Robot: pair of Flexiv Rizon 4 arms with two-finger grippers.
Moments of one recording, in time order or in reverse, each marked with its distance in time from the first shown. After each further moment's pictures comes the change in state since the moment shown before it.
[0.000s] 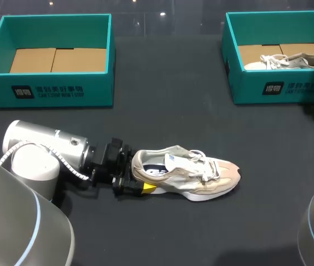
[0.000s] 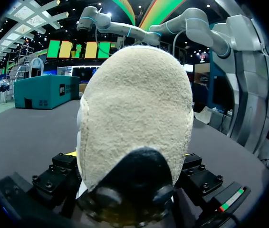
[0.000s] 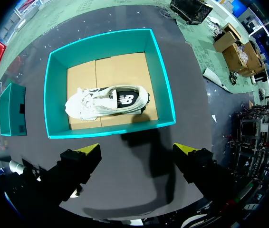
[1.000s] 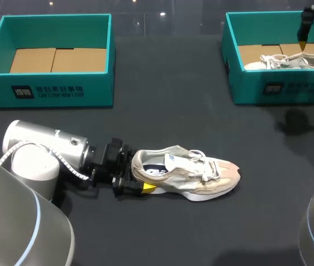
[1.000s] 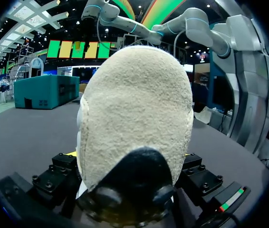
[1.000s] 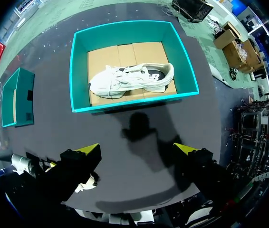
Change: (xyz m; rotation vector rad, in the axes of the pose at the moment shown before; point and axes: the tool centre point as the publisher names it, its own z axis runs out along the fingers) left arm 0.000 0.000 0.000 0.000 0.000 0.000; right arm 0.100 -0.080 -0.028 0.019 -0.001 0.011
